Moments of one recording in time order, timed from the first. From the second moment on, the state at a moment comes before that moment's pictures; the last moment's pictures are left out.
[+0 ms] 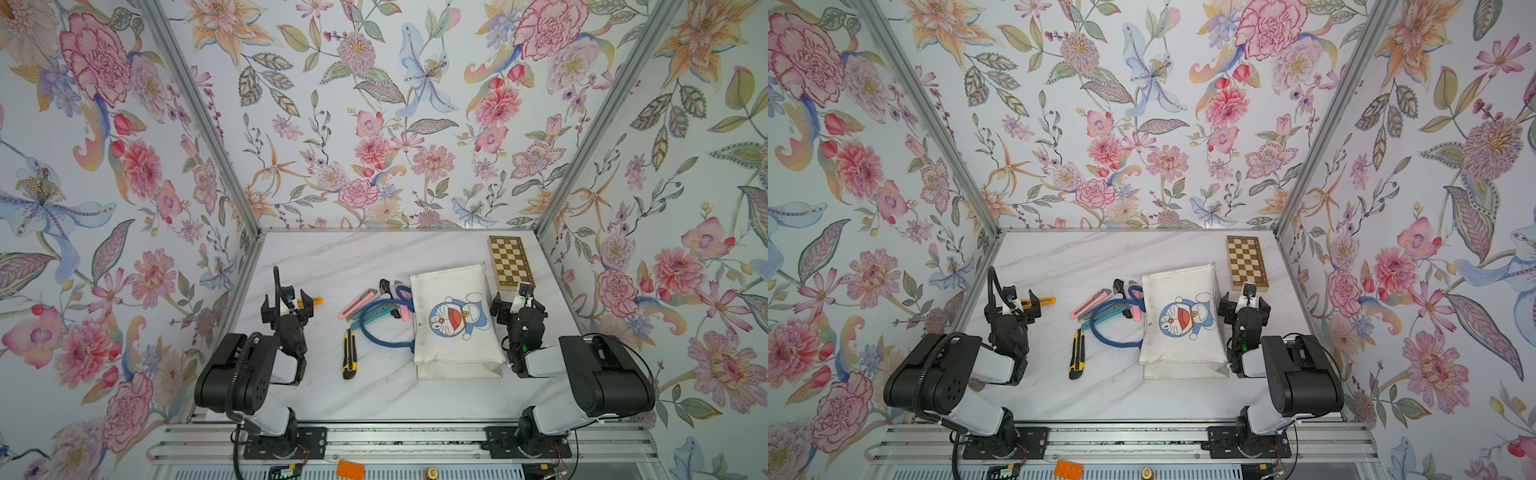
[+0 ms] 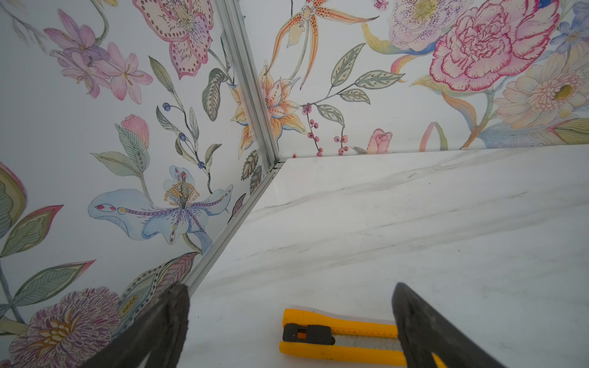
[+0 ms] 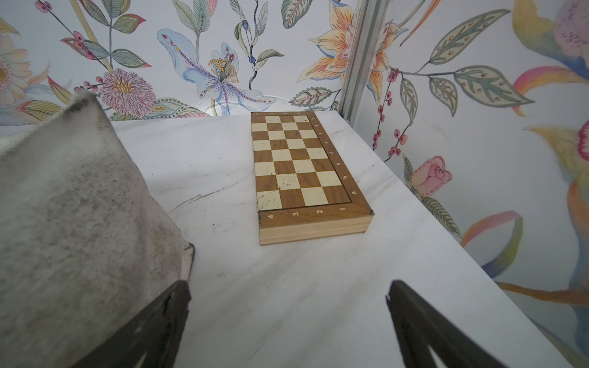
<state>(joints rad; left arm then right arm) -0.10 1.58 0.21 1.31 -0.45 0.17 0.06 1.55 0.26 1.06 0.28 -0.01</state>
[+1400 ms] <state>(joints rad) -0.23 0.85 0.44 0.14 -0.46 -0.20 0.85 1.41 0.88 -0.14 0.17 0.18</state>
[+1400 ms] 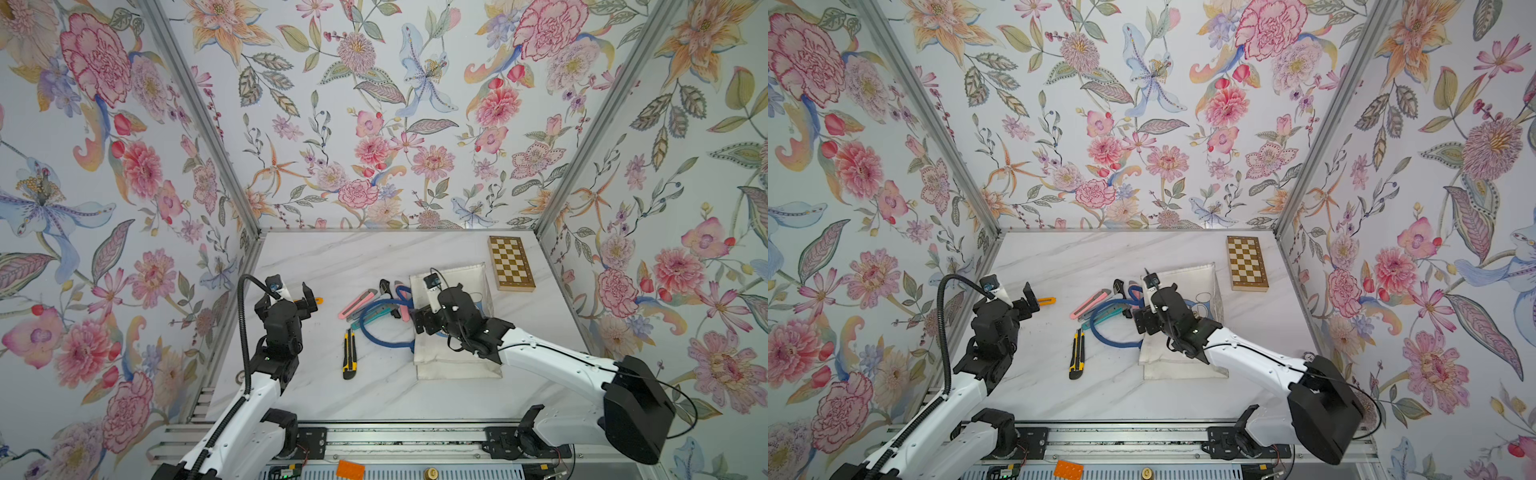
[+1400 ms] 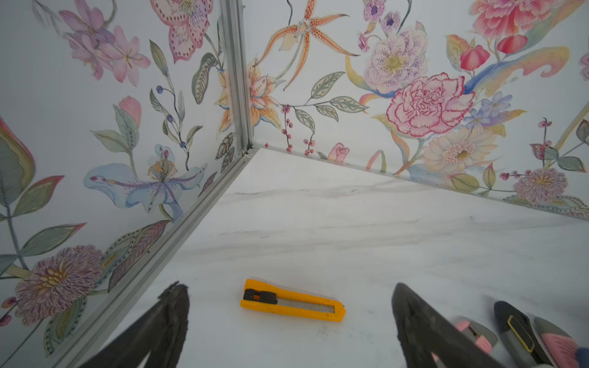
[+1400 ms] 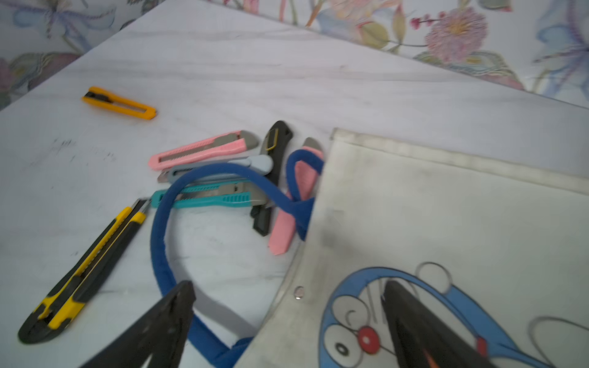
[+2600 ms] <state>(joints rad) -0.23 0.76 0.39 -0.07 -0.26 -0.31 0.97 2.09 1.40 -0.31 -0.04 0.25</state>
